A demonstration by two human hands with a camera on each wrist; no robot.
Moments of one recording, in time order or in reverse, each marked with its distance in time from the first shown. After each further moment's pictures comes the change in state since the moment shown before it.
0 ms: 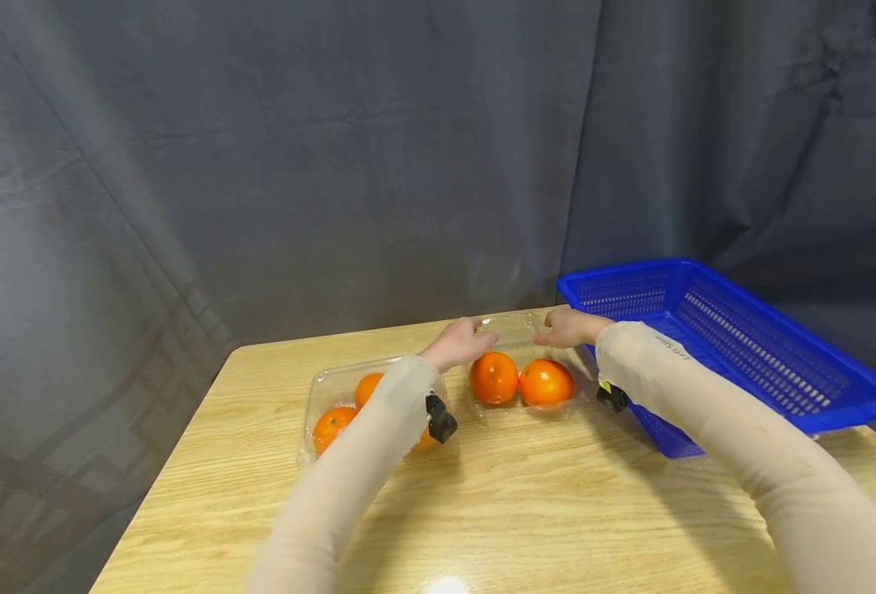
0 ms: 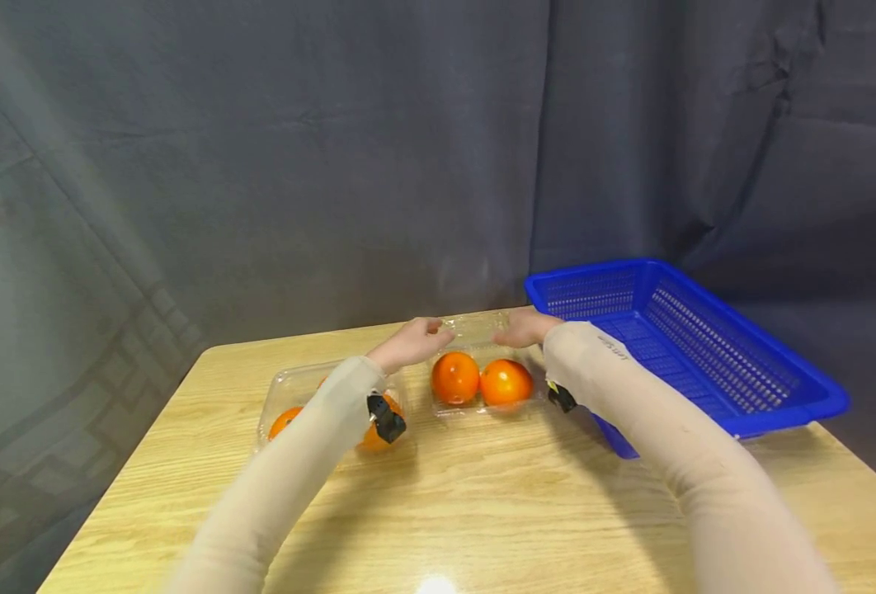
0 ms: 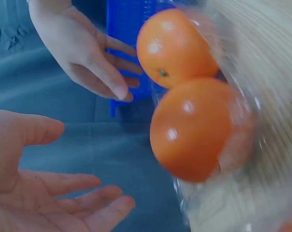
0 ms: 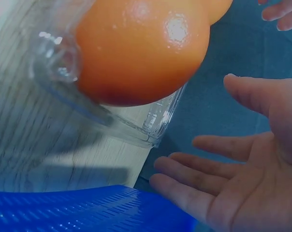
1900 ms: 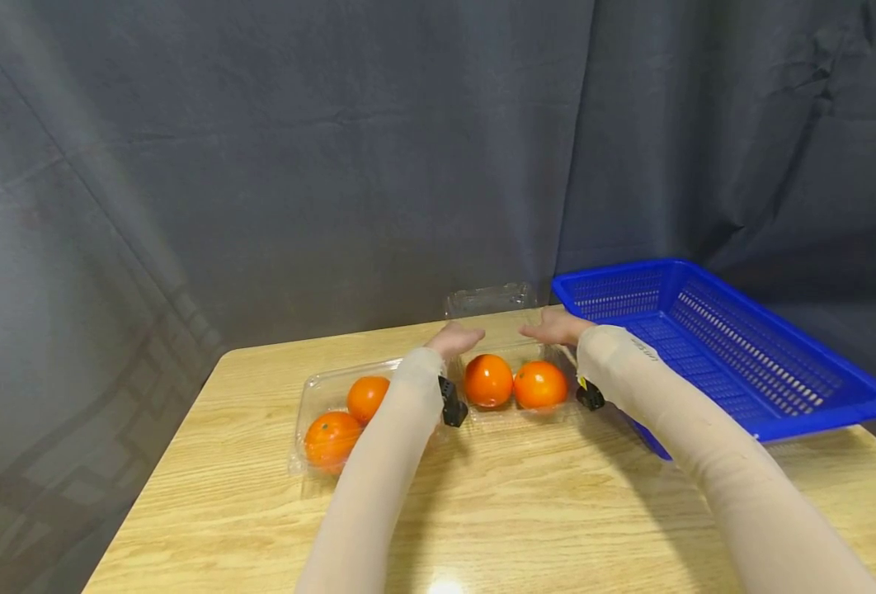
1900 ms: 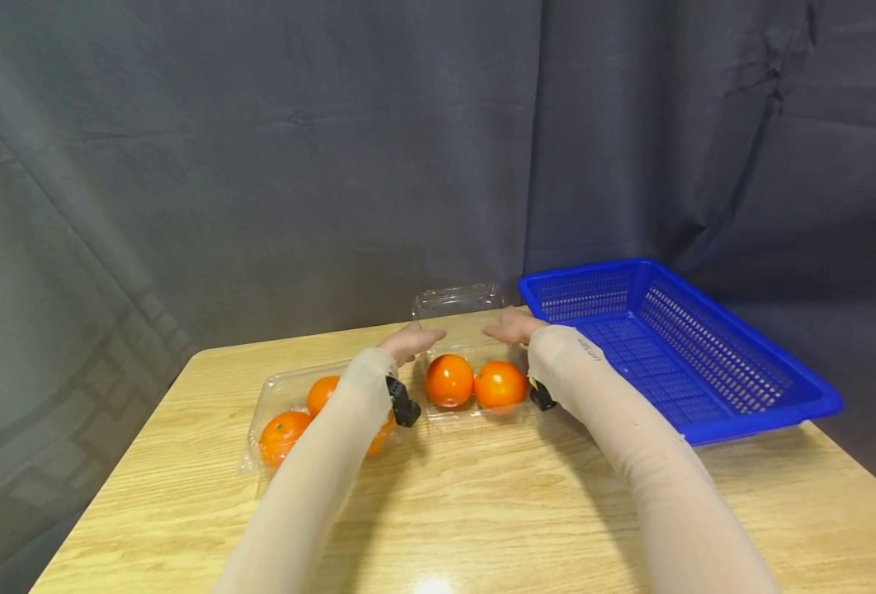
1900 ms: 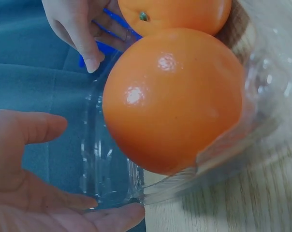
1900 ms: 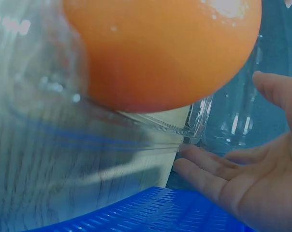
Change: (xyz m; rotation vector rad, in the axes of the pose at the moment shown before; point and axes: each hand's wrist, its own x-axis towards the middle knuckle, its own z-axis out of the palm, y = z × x) left_hand 0.037 -0.020 0.011 -0.216 -0.005 -0.277; right_hand 0.027 0.014 0.014 0.230 0.034 0.108
